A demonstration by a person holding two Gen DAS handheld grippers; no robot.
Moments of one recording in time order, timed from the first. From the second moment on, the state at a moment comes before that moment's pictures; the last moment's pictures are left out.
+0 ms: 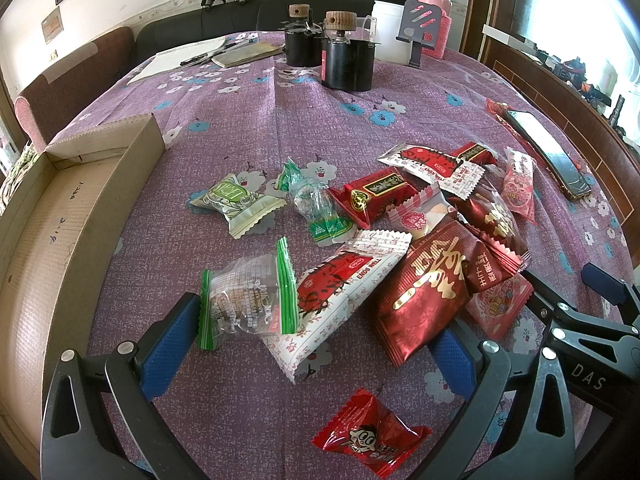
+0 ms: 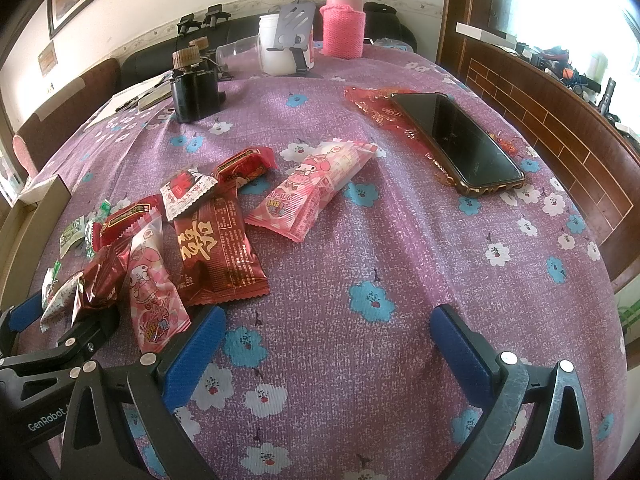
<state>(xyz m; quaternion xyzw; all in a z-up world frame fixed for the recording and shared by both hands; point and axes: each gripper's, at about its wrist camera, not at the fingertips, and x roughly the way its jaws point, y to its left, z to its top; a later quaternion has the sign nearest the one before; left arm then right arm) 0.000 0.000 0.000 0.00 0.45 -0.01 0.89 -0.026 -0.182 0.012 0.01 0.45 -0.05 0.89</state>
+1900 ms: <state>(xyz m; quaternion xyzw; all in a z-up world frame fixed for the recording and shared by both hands) 0.000 0.000 0.000 0.00 0.45 -0.01 0.89 -0.026 -0.182 0.012 0.01 0.45 -0.05 0.89</state>
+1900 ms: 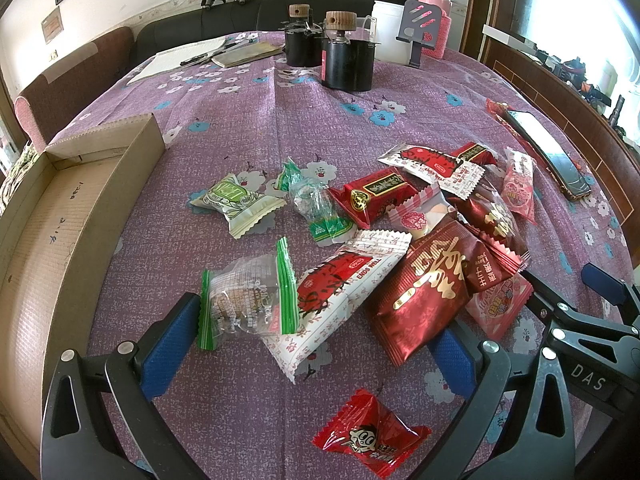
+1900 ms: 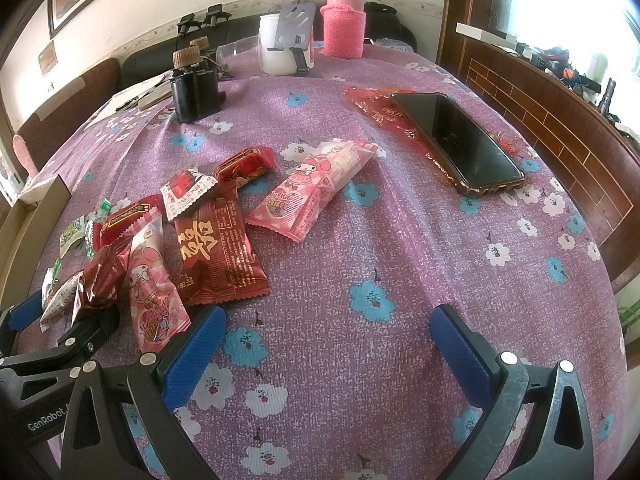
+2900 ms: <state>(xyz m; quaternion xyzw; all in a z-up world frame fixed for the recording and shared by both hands) 0.000 0.000 0.000 0.00 0.45 -0.01 0.89 -0.026 -0.182 0.012 0.01 0.45 -0.05 0.89</state>
